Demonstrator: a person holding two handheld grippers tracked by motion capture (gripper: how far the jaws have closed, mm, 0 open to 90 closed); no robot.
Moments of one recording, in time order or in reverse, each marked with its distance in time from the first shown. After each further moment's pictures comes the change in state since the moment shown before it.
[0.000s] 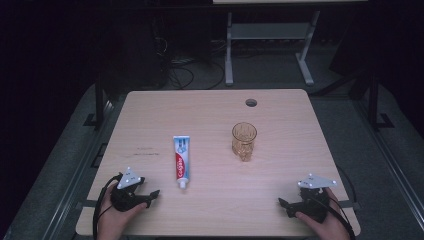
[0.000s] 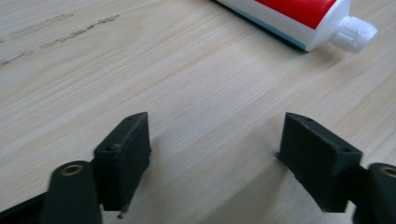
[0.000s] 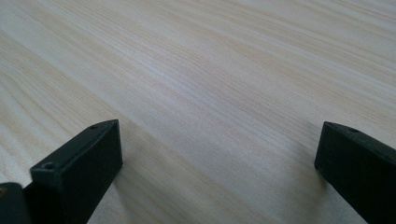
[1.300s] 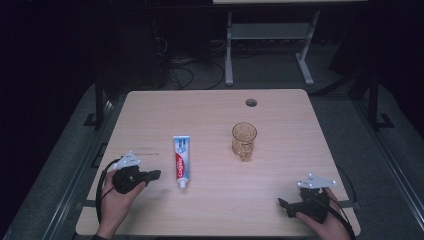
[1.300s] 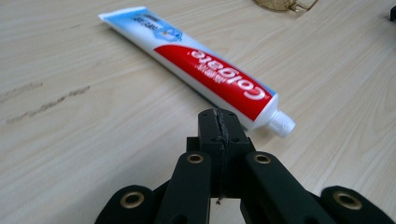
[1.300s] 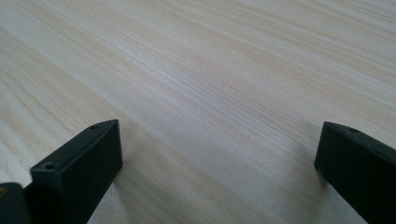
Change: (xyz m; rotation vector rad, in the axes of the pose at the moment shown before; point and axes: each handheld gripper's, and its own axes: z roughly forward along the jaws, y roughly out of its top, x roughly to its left) left arm 0.004 0.055 -0.006 -0.064 -0.178 -0.069; right arm 0.000 0.000 0.000 0.002 0.005 -0.004
